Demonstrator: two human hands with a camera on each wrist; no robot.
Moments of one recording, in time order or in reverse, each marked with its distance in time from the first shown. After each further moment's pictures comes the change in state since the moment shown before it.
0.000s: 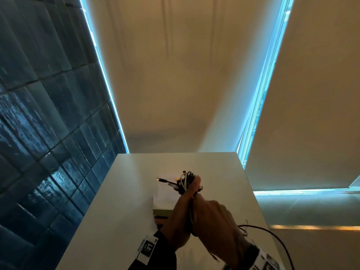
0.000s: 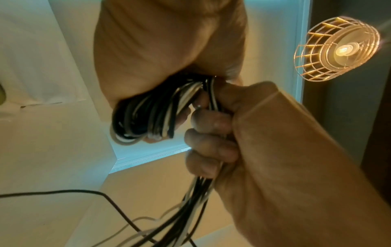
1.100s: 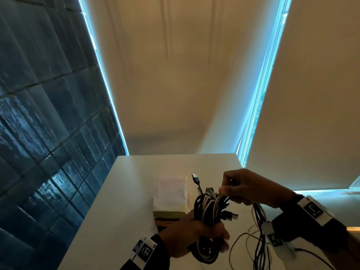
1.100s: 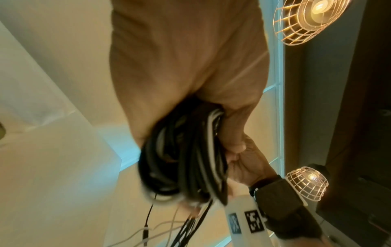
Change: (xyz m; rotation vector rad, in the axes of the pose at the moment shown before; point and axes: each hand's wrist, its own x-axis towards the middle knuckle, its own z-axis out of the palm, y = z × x) left_hand -0.027 0.004 0.001 0.367 -0.394 -0.155; right_hand 0.014 0.085 -0.087 0.599 -0.192 -0.136
